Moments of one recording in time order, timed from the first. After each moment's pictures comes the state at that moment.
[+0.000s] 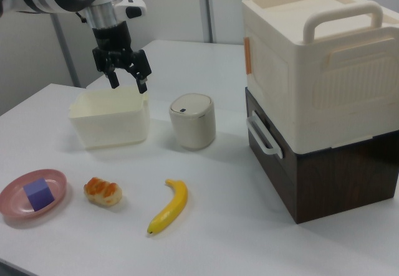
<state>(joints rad) -0.01 0.05 0.00 -1.55 -0.06 1.63 0.03</state>
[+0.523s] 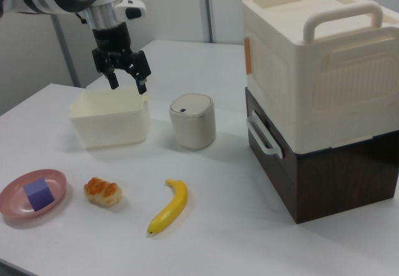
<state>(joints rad) -0.01 0.06 0.00 -1.55 -0.06 1.63 0.03</state>
